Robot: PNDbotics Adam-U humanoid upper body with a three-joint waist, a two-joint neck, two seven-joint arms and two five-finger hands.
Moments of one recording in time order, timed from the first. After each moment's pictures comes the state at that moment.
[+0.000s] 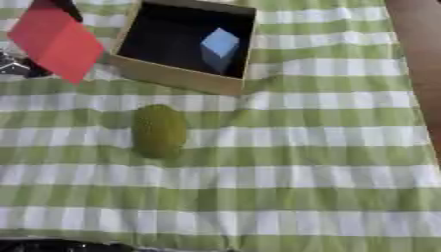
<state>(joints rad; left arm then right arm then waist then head) -1.09 0.67 -0.35 -1.60 -0.41 -0.36 -0.75 -0.27 -0.91 -0.17 -1.99 0.29 0.03 -0.31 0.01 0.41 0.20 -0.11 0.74</state>
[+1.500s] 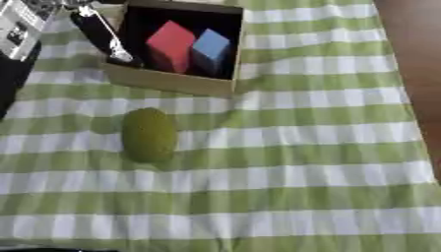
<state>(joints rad) -1.24 0.33 -0.28 -1.07 -0.95 -0.51 -0.57 -0.32 -0.88 -0.15 -1.99 0.29 -0.02 -0.28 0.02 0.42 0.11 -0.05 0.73</state>
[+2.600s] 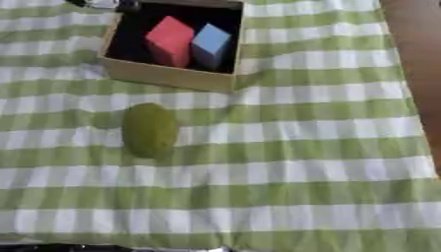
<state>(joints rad) -1.15 0.53 -0.38 -1.58 -0.56 -0.37 -0.53 -0.28 -0.87 -0.15 -1.99 0.28 -0.01 -0.28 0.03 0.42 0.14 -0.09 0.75</state>
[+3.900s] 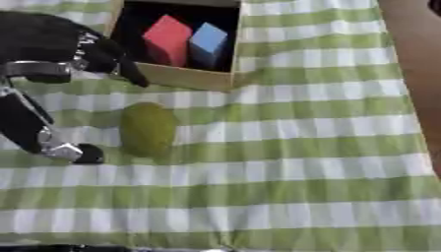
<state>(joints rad) -0.97 0.70 -0.60 -1.86 -0.45 -0.07 -0.77 -0.27 -0.86 -0.15 -1.99 0.28 -0.01 -0.28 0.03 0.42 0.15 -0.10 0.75</state>
